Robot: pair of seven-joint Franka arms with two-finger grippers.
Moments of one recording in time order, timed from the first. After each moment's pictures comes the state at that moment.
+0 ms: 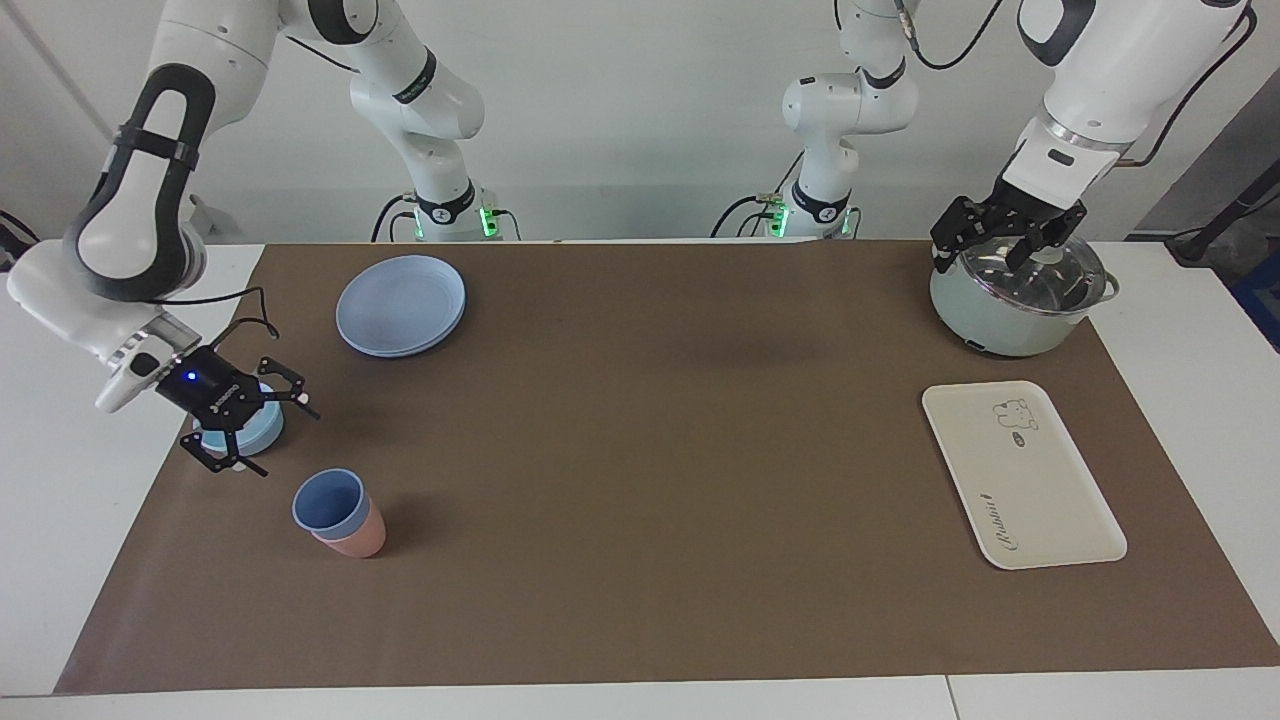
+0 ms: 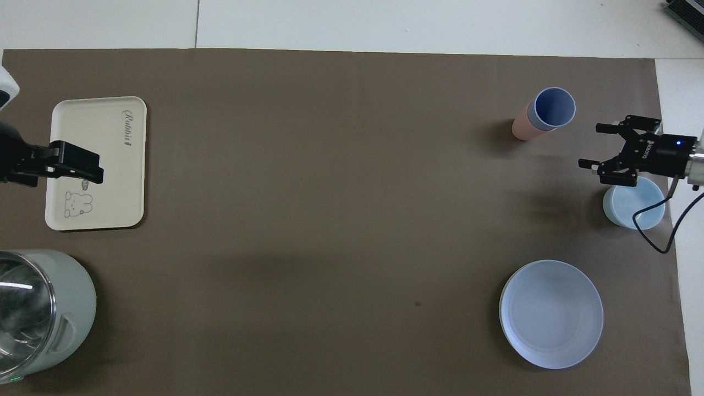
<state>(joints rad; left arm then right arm) -0.06 0.02 -0.03 -1.51 -0.03 1.50 -0.07 -0.34 0.37 -0.04 -1.81 1.01 2.02 -1.85</state>
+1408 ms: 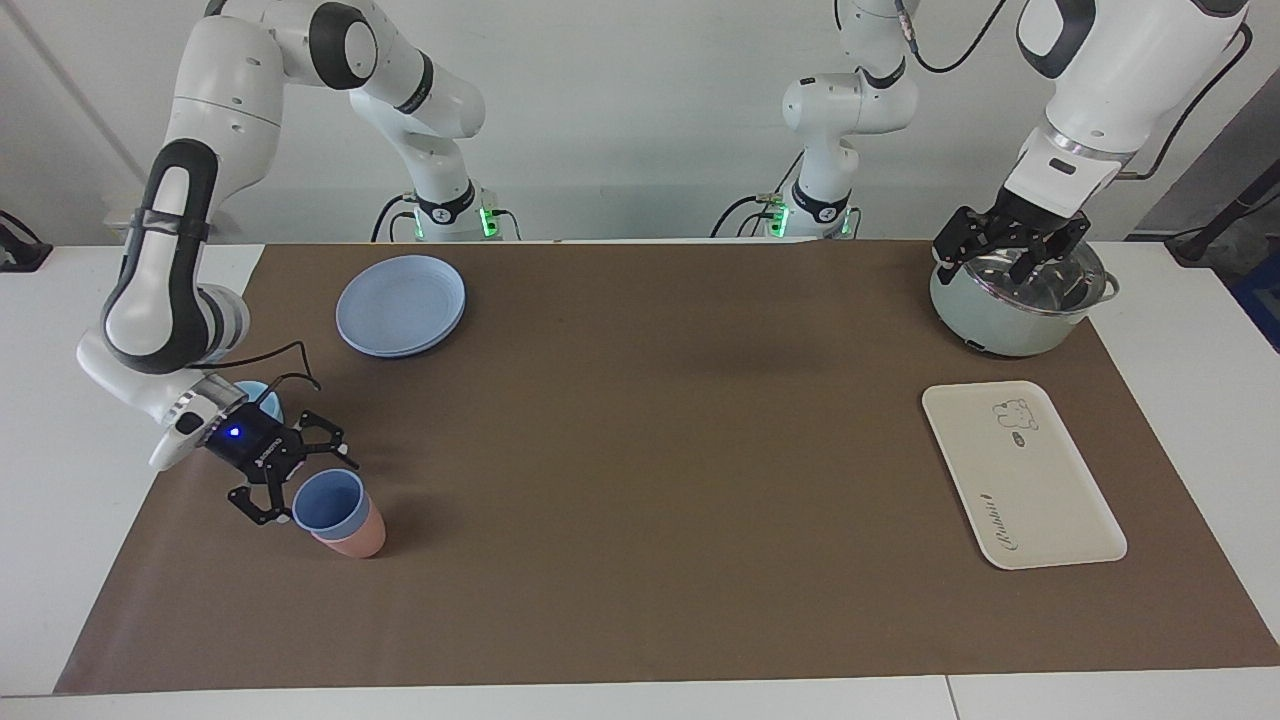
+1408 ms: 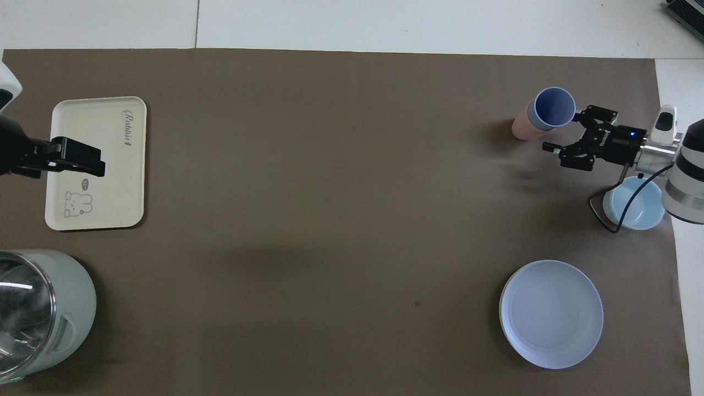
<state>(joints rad) -0.04 0.02 -0.04 -1.54 -0.04 1.57 -0.03 -0.29 0.51 -0.01 -1.76 1.24 2.09 -1.95</state>
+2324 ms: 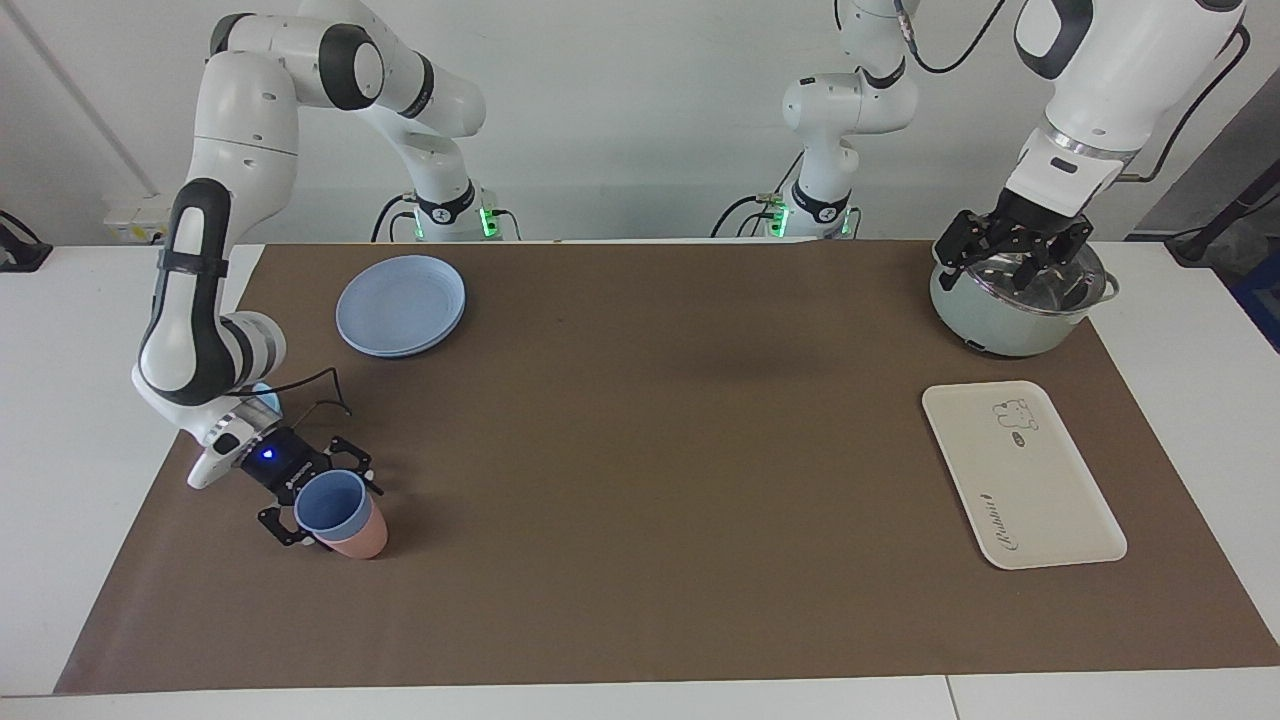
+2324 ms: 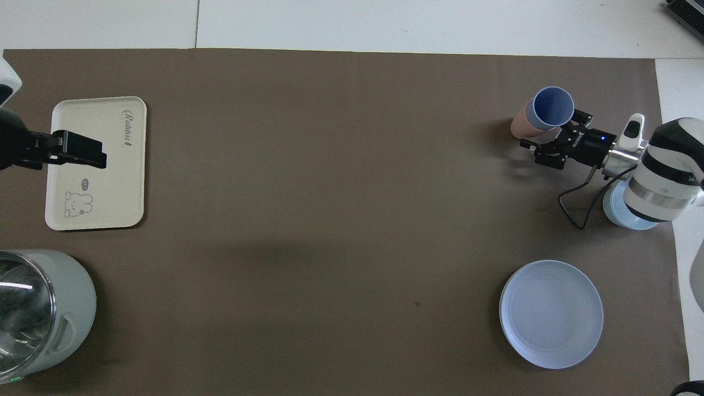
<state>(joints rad) -0.05 0.02 -0.04 -1.55 -0.04 1.62 -0.03 -0.24 0.60 -0.01 -1.76 1.44 2.14 -2.09</state>
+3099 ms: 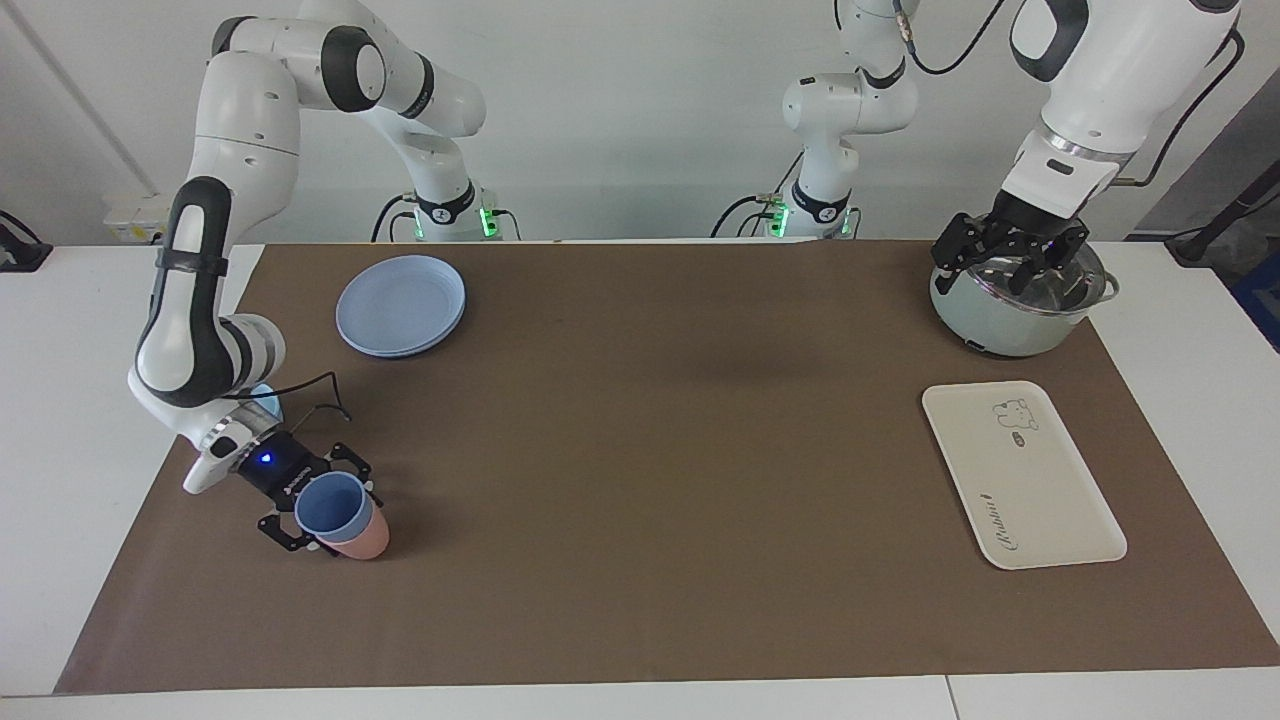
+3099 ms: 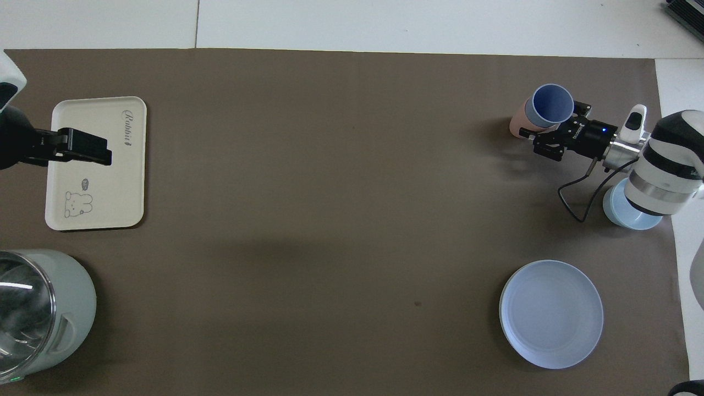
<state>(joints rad) -0.05 0.02 -0.04 -1.55 -0.07 1.64 -0.03 -0.24 0.60 -0.01 -1.72 1.44 2.14 -2.09</state>
